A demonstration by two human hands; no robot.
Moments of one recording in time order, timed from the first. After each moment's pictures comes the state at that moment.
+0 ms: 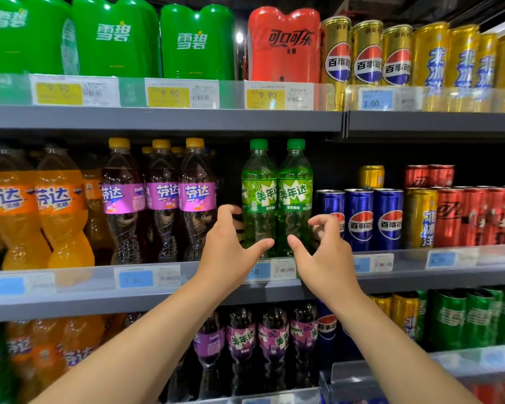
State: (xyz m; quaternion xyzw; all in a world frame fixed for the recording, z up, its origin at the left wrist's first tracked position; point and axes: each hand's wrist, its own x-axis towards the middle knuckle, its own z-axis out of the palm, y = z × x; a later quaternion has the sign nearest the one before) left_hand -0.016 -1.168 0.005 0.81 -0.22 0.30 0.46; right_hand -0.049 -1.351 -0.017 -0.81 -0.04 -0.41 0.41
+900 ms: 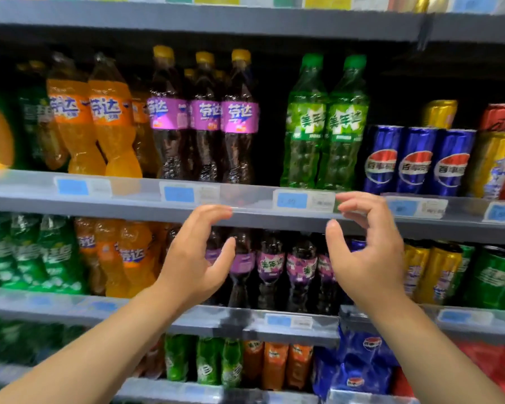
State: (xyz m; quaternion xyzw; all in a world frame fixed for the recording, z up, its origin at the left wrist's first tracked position) left_hand -0.088 -1.071 -0.097 0.77 -0.31 0.44 0.34; right_hand -0.118 -1.329 -0.069 -0.74 -0.22 -0.50 0.39
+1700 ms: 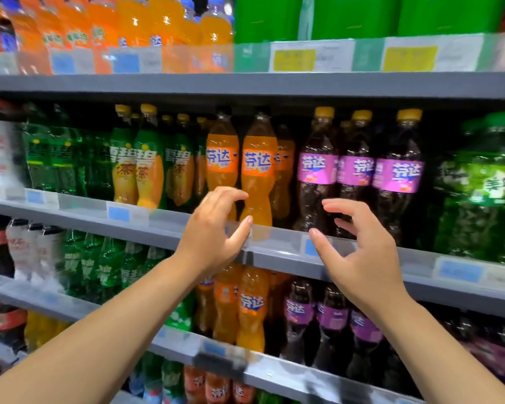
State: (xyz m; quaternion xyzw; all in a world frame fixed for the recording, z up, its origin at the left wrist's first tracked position) left_hand -0.047 -0.863 -0.016 0.83 -0.20 0.48 0.23; right_hand -0.059 -1.113 -0.016 -0.75 -0.30 -0.42 0.41
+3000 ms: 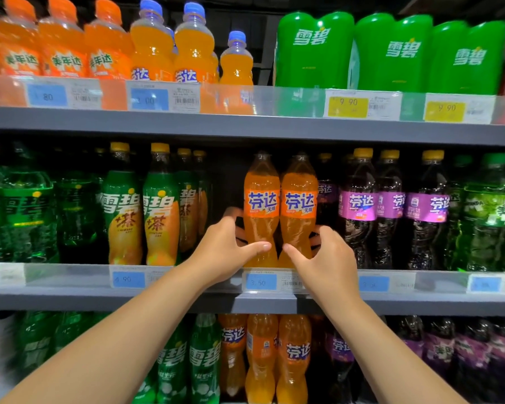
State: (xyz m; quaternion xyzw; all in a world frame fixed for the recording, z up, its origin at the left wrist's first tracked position) left_hand 0.033 -0.773 0.025 0.86 -0.20 0.21 0.42; right_hand -0.006 -0.964 -0.001 -0.85 0.03 -0.41 0.32
